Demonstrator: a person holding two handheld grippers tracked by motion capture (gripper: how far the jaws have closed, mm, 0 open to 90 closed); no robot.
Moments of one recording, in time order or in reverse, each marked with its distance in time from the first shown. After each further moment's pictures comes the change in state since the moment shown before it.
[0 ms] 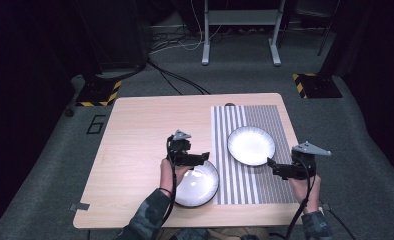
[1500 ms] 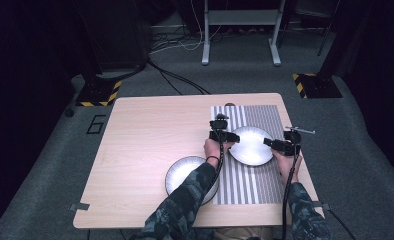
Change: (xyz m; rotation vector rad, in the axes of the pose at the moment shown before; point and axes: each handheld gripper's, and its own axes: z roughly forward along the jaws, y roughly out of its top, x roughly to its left) left arm -0.025 0.067 0.184 0.257 -0.007 -0.236; right arm -0.058 0.009 0.122 0.103 -0.010 0.365
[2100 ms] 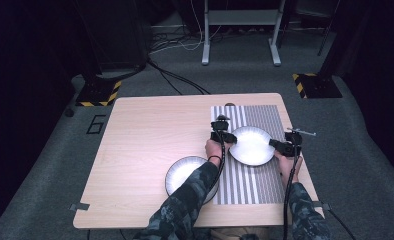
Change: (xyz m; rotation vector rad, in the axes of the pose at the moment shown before) left arm 0.003 -0.003 0.017 0.010 0.007 -0.010; right arm -0.011 -0.005 0.008 -0.018 -0.028 0.028
